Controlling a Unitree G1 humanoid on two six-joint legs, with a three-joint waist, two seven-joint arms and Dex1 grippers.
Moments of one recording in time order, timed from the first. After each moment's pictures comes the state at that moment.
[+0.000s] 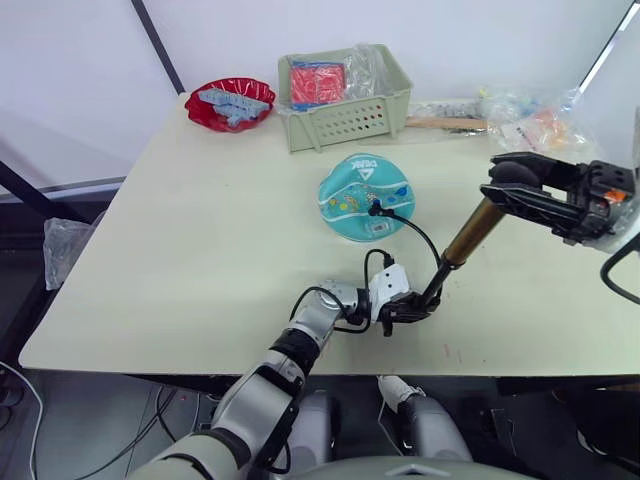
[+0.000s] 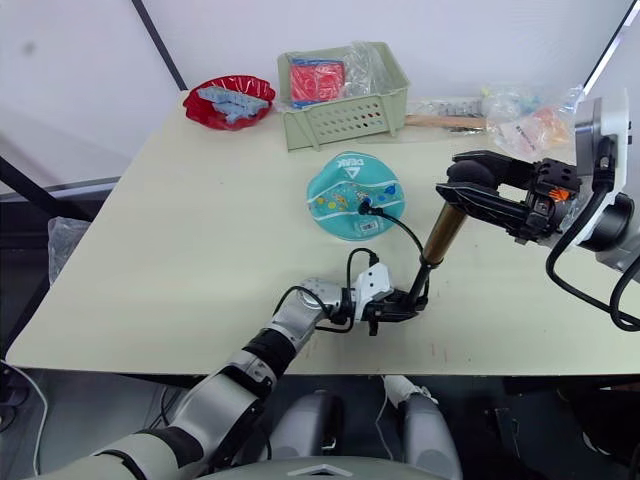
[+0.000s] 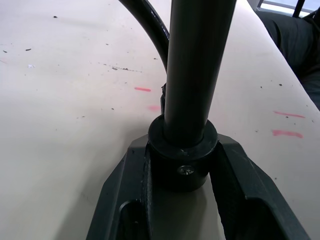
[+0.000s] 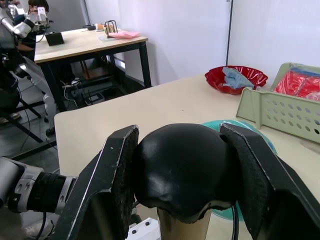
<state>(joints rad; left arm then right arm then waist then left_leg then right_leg) -0.61 0.03 -0.38 0.84 0.03 -0.17 -1.00 -0.36 -0.96 -0.38 -0.47 1.22 0.78 0.68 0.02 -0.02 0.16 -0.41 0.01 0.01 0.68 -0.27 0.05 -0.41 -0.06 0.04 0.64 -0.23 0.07</state>
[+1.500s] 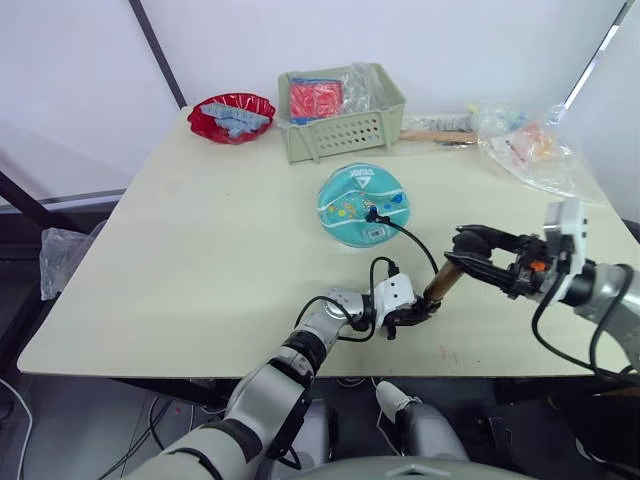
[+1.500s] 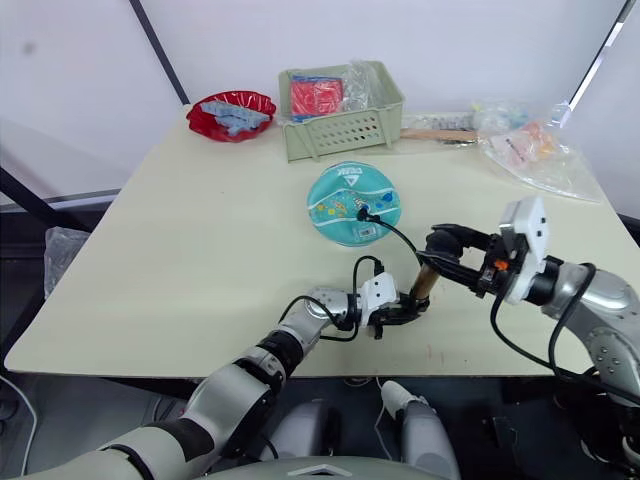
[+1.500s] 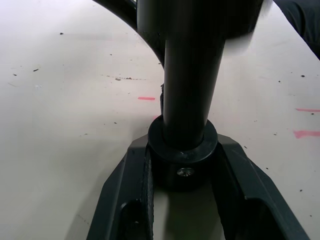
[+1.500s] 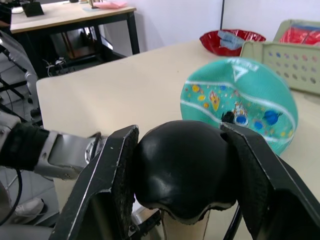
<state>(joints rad) -0.67 -0.02 -0.36 1.10 0.13 -0.41 -0.89 -0.10 -0.74 -0.09 -0.42 0.77 0.49 0.78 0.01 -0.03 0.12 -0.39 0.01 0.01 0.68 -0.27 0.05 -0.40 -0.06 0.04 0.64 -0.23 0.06</state>
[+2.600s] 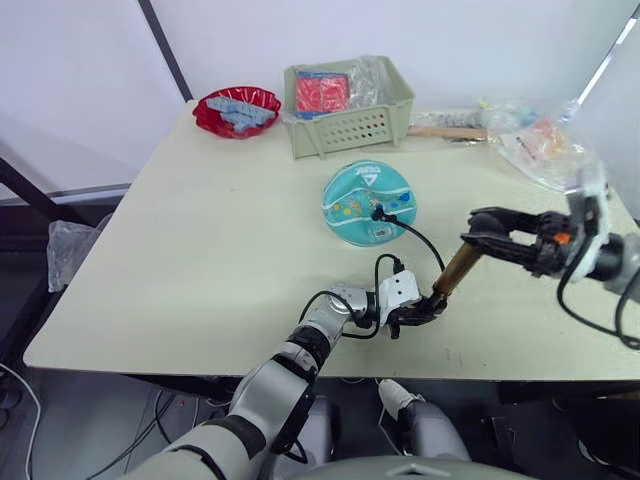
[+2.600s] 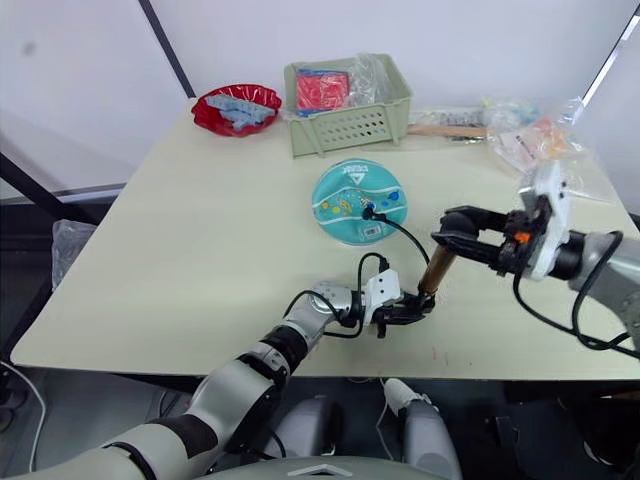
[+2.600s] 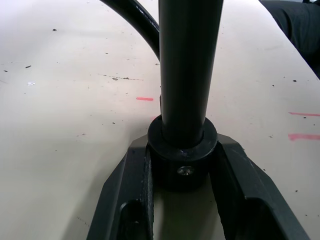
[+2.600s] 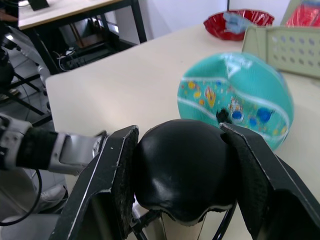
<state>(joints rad) -0.70 -0.04 -0.34 1.10 0.13 -0.37 -0.96 -0.30 -0.96 -0.30 -0.40 1.05 0.83 0.82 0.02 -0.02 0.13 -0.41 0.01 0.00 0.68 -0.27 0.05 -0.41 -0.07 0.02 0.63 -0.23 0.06</state>
